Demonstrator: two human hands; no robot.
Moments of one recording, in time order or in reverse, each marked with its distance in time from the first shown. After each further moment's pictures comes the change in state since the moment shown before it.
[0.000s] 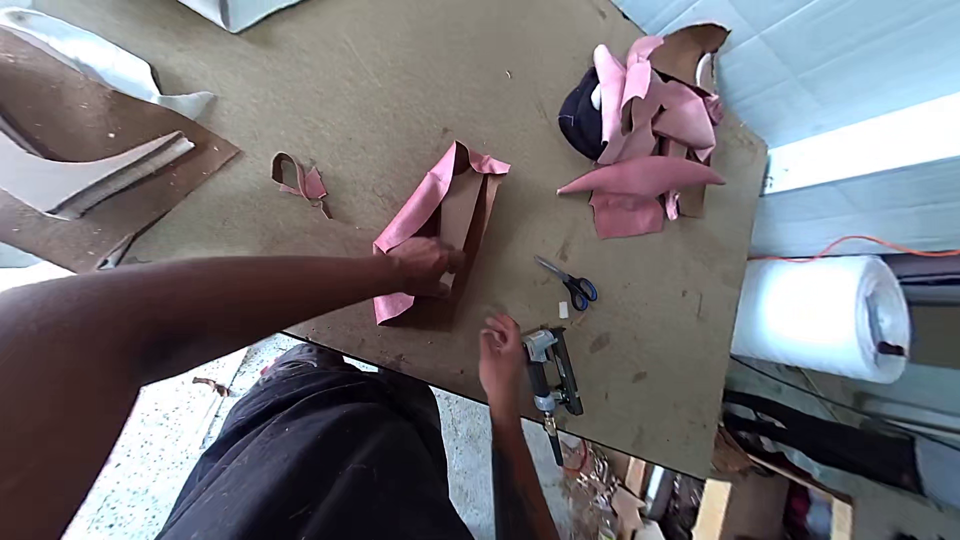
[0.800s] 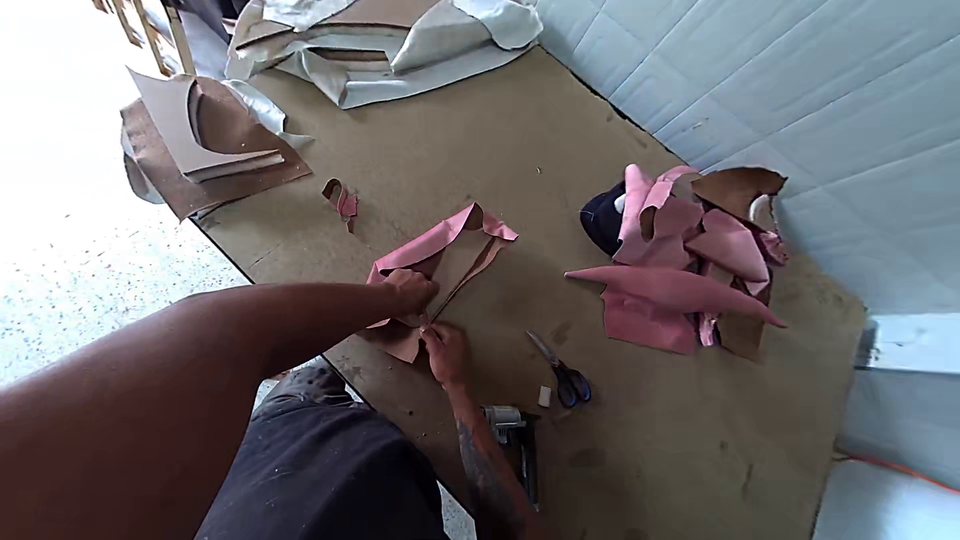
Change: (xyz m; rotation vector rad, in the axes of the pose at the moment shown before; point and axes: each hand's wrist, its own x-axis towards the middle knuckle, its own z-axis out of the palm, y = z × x) left_hand 0.034 0.048 0.017 0.080 -0.116 -0.656; right_hand 0.098 -0.012 0.016 0.004 -0.610 -0.383
